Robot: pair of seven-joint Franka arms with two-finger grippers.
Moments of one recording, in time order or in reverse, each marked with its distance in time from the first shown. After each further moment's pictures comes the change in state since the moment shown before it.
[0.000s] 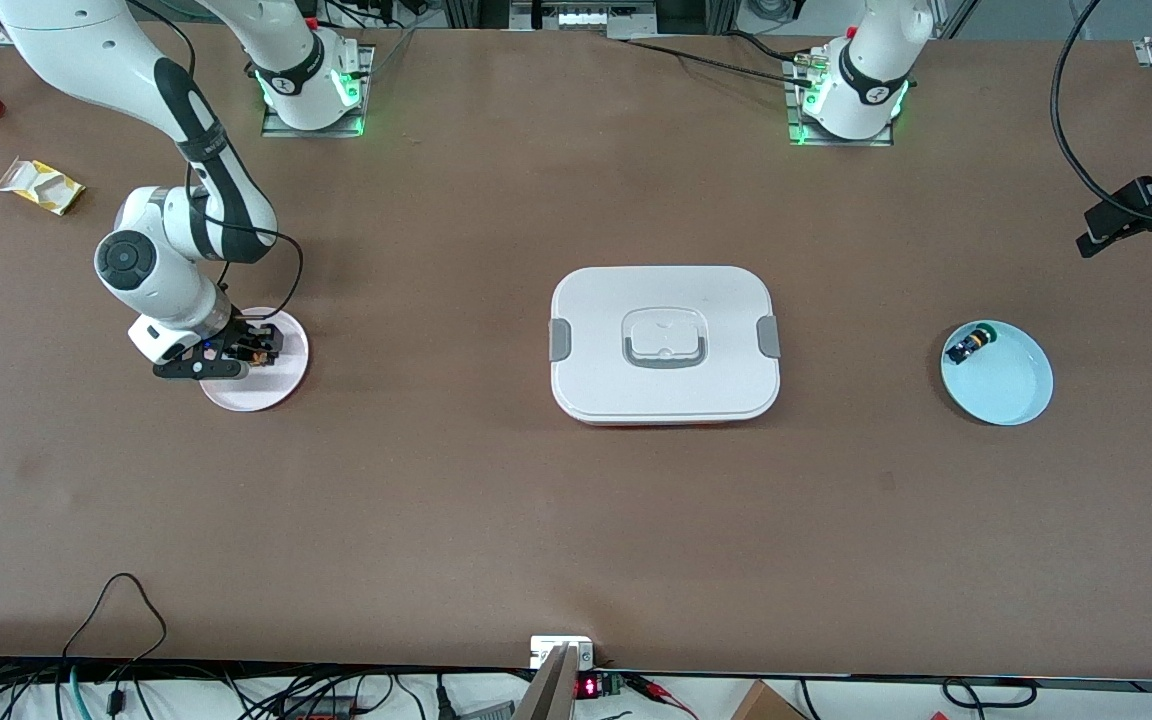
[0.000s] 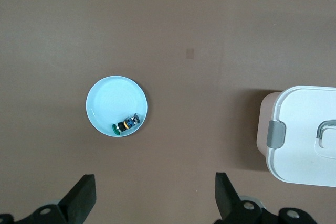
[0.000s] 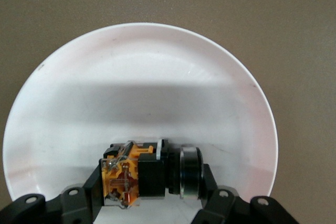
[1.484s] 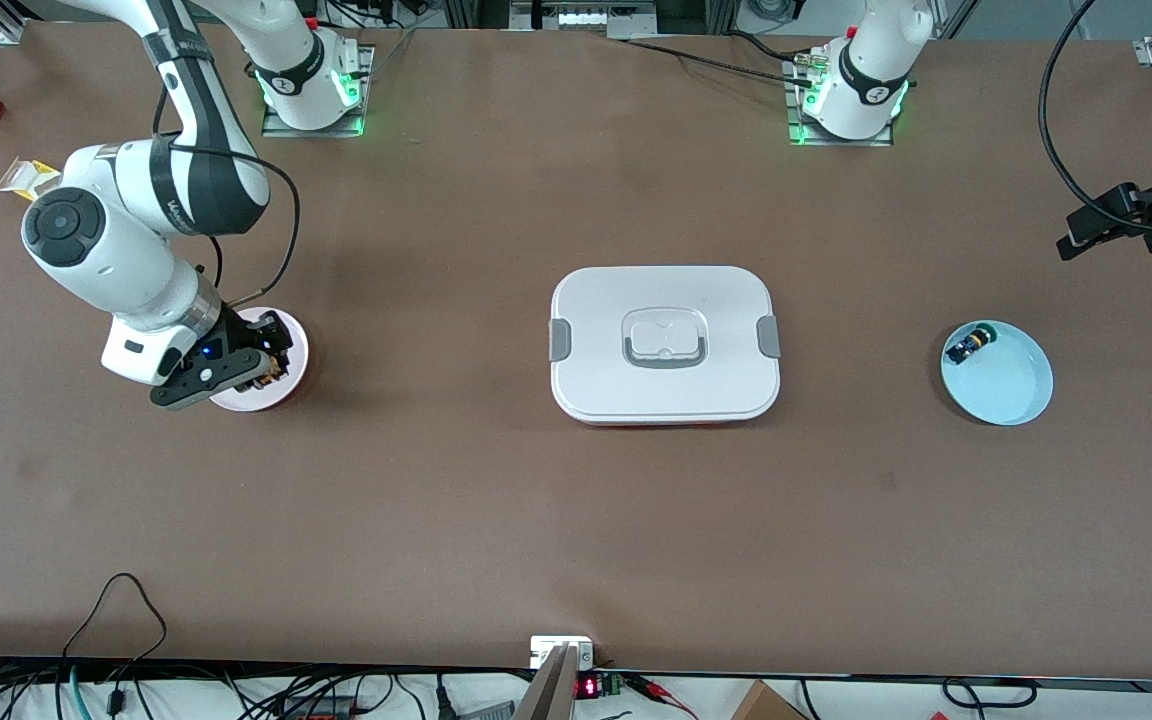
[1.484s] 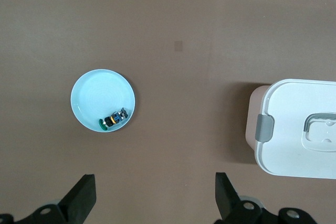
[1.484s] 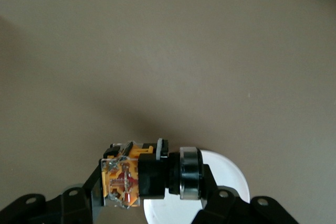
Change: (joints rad) left arm 0.000 0.017 -0.001 -0.001 -0.047 -0.016 0.000; right arm 0.136 -0.161 0.060 0.393 0.076 -0.443 -0.376
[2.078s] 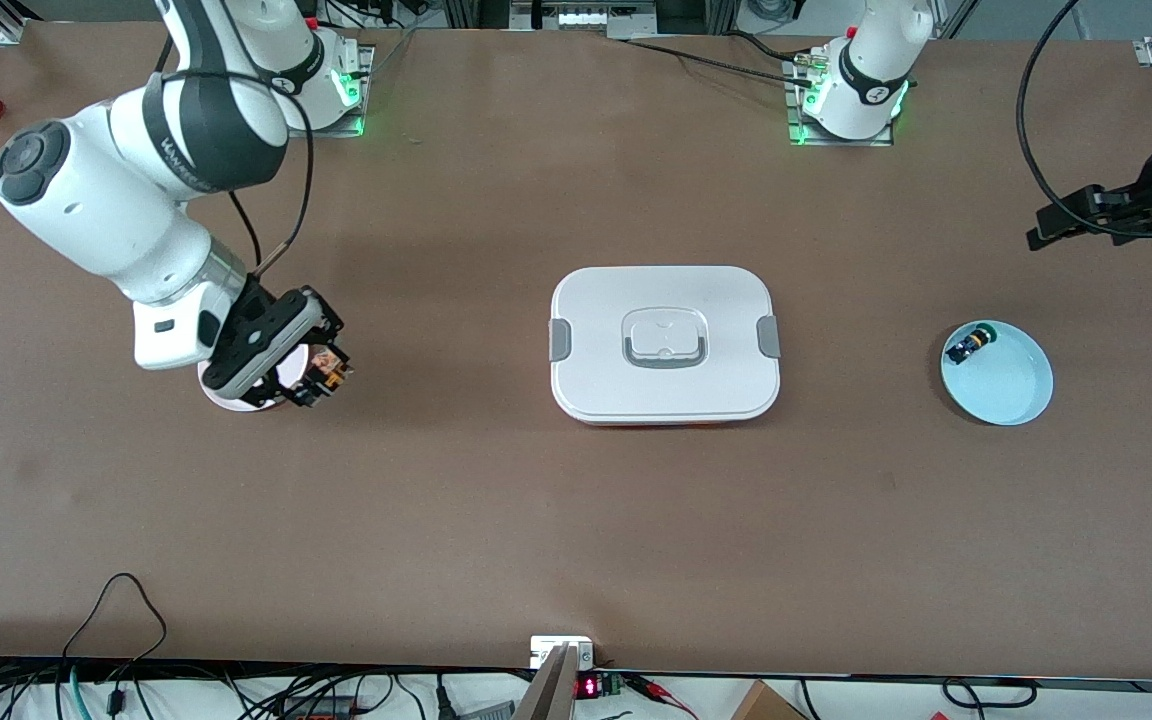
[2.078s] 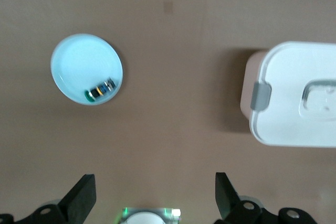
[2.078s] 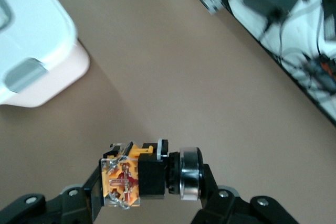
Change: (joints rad) left arm -0.010 0.038 -0.006 -0.005 -0.049 -0.138 0.000; right arm 0.083 -0.009 0.055 0.174 0.277 -0.007 -0.408
